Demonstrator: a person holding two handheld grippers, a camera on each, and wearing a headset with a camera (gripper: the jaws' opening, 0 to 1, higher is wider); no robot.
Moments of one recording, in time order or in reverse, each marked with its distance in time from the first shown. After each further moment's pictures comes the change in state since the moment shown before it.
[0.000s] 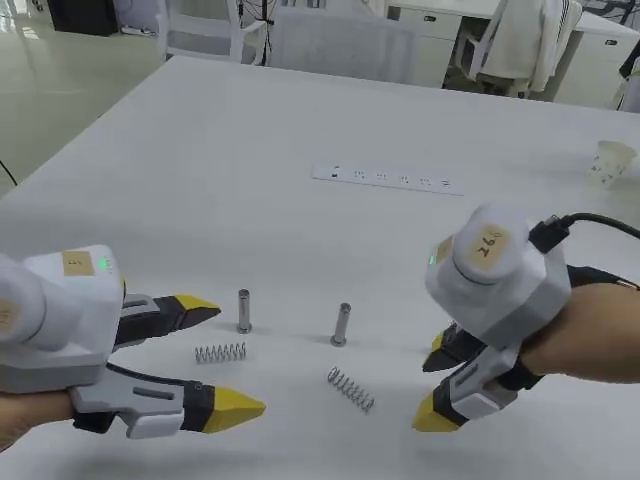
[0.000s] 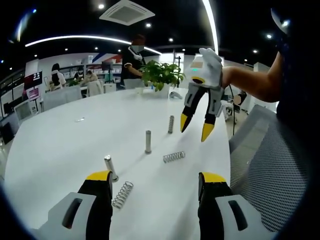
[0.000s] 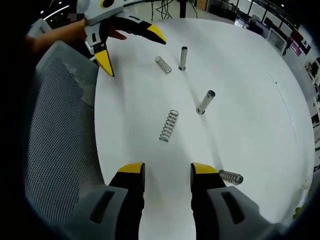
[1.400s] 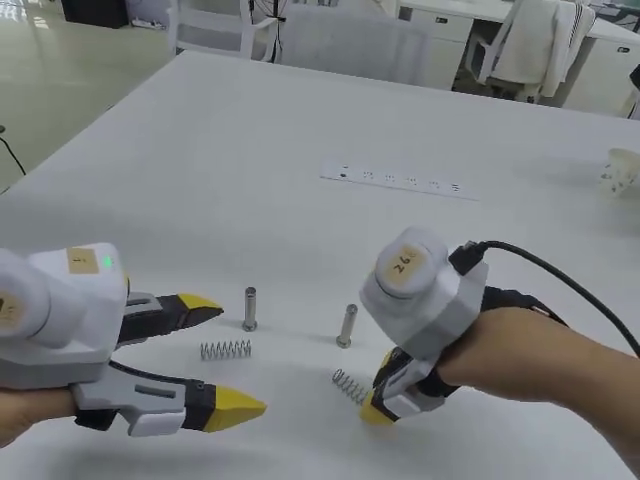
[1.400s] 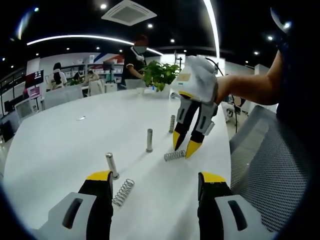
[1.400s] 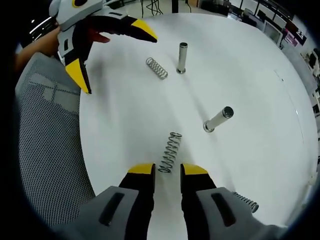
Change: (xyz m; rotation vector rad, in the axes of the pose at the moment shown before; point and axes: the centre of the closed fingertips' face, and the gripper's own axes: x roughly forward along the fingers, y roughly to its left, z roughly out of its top) left arm -0.002 0.002 -0.004 -0.014 -0.008 0.004; right arm 0.044 0.000 0.026 0.077 0.012 -0.017
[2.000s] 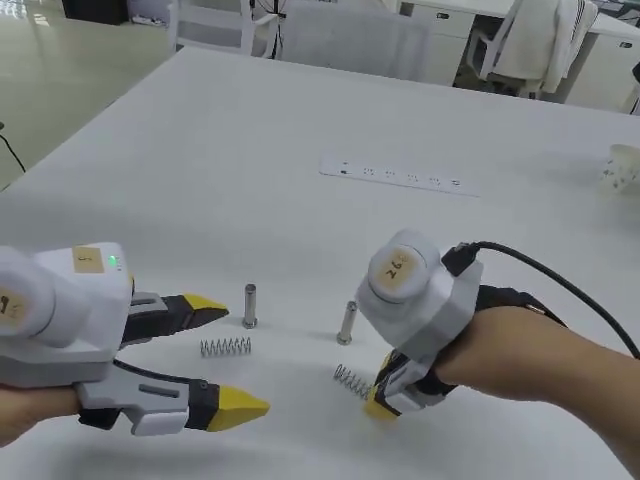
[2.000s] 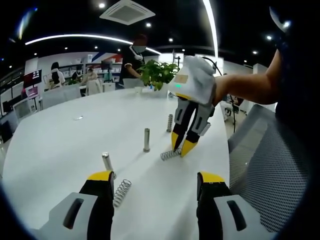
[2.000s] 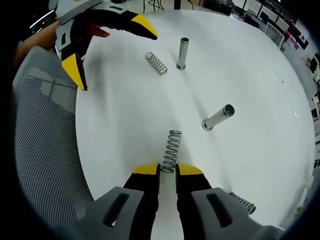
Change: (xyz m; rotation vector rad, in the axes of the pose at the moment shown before) left arm 0.003 -0.004 -0.001 0.004 0.007 -0.018; right arm 0.003 -0.004 -0.004 -0.032 0.029 -0.023
